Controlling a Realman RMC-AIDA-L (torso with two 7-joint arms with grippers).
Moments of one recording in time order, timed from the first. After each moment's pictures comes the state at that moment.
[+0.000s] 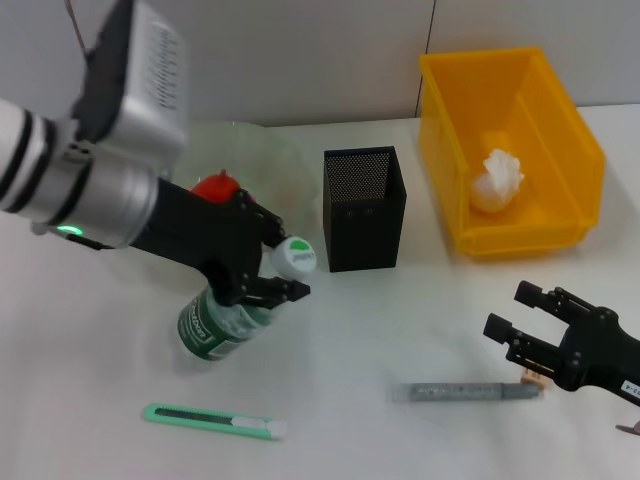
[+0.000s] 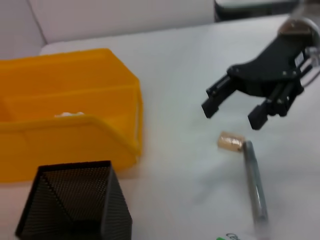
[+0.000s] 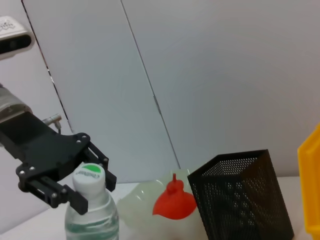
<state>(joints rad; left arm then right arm) -0.79 -2.07 1.15 1.03 2.21 1.55 -1.59 0.17 2.07 2.32 0.45 1.67 -1.50 1.03</state>
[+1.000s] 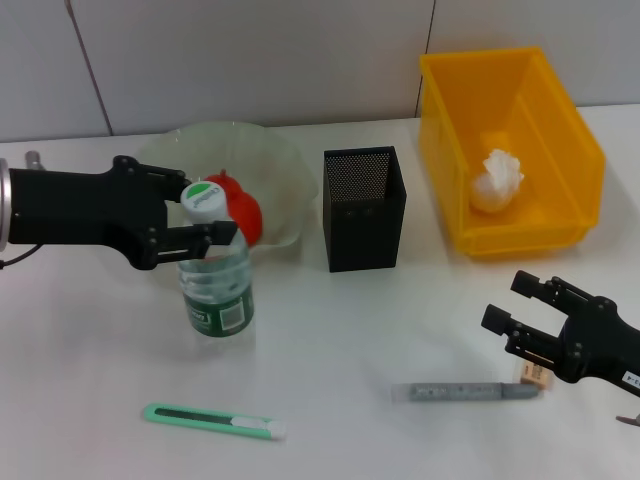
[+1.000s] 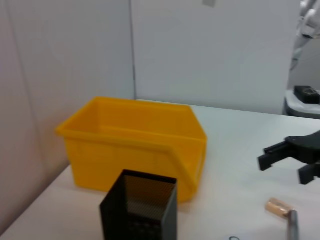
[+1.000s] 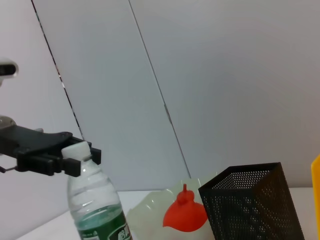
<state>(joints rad) -0.62 -2.06 0.85 1.07 2.07 1.63 -1.61 0.18 2.07 2.32 0.47 1.67 -1.53 1.06</state>
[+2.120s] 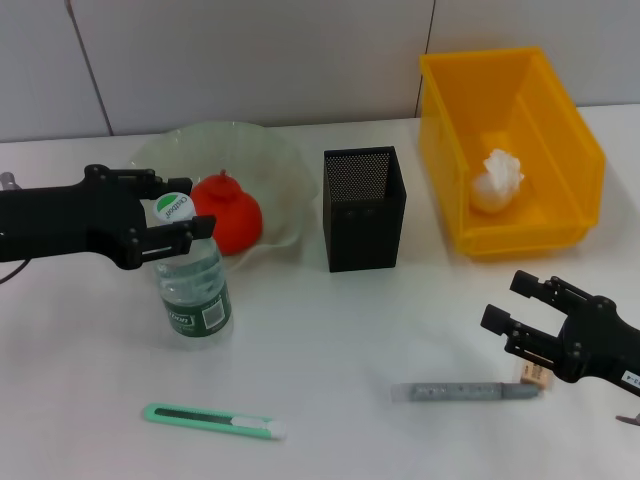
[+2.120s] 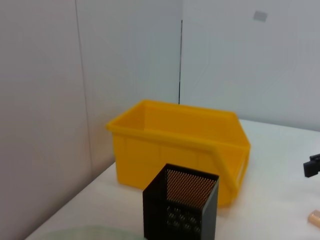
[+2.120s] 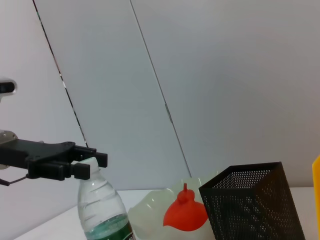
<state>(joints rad) -0.54 -2.07 0.86 1.00 1.98 1.50 -1.53 0.18 2.07 2.32 0.46 1.66 -1.53 1.06</state>
